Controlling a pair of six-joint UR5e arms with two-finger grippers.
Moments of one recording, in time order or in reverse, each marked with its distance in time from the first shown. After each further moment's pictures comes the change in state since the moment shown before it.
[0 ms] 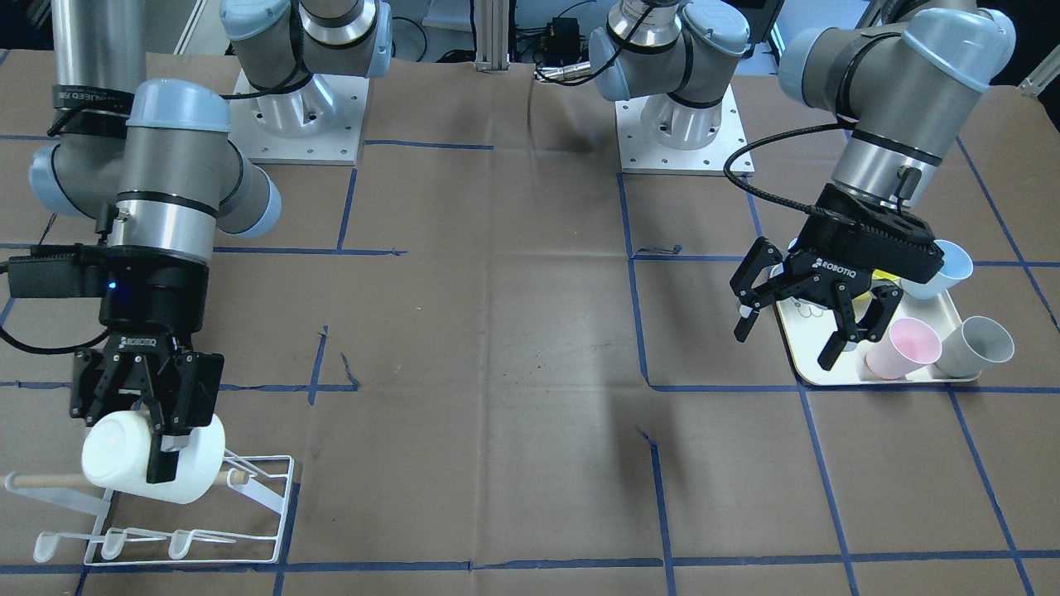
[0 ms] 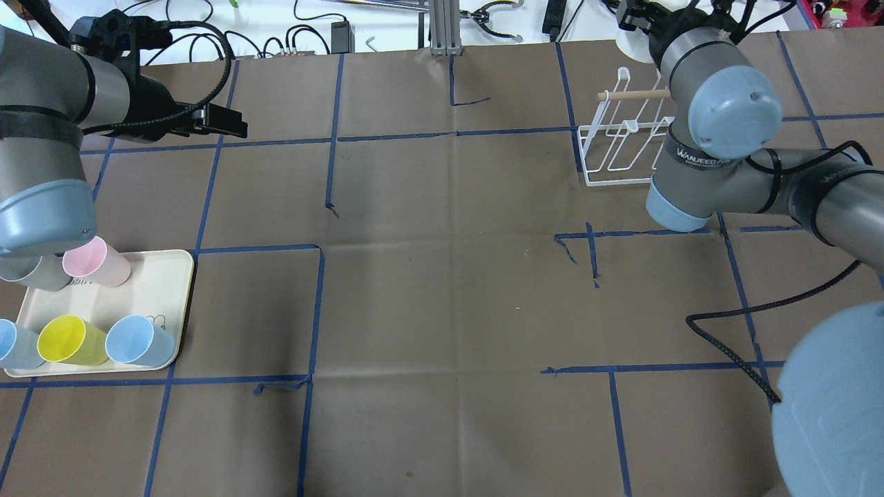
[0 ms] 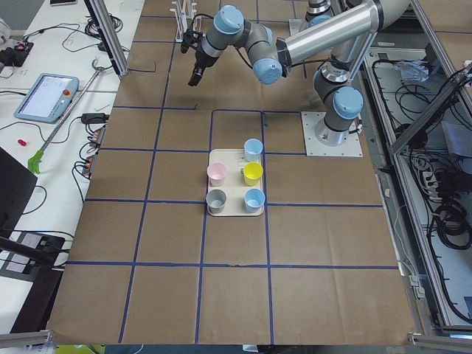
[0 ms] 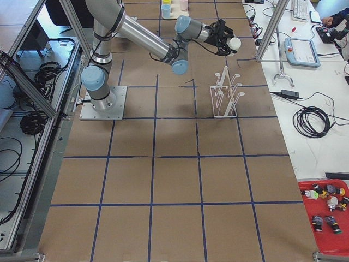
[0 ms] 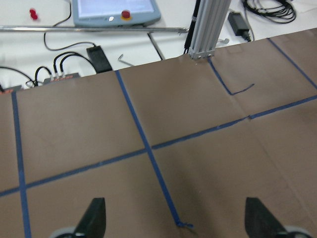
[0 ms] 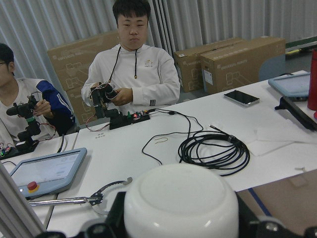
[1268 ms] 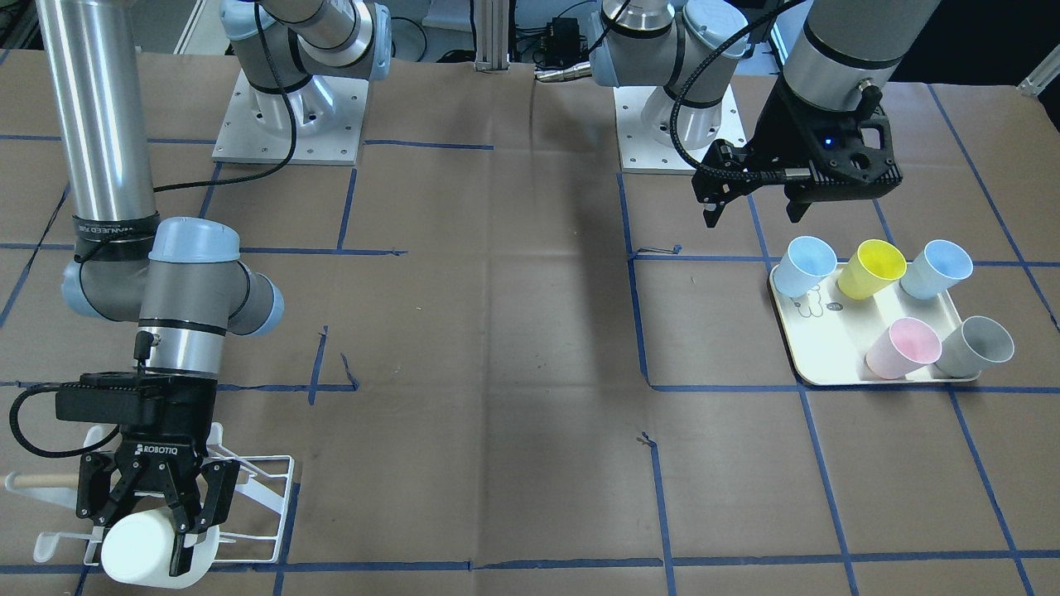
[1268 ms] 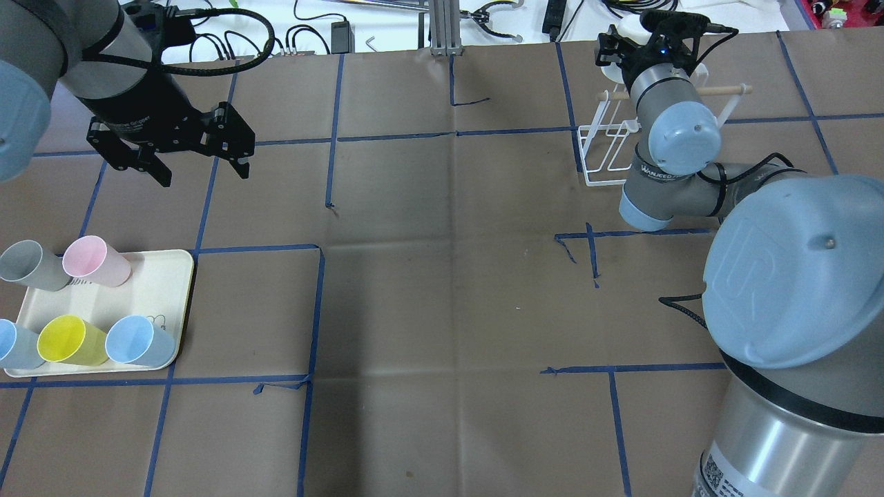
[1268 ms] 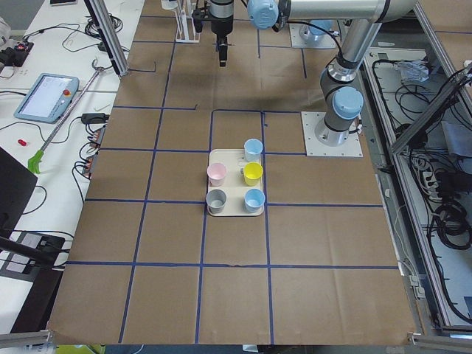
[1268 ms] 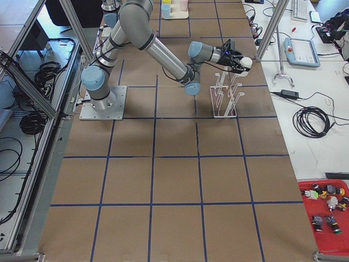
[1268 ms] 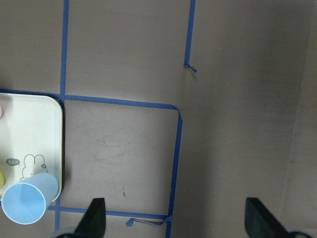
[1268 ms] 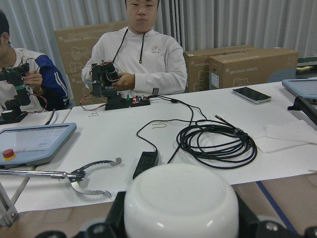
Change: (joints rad) left arm -0.163 0.043 0.246 -0.629 0.262 -0.297; right arm 0.006 0.237 -0.078 -0.152 0.014 -0.098
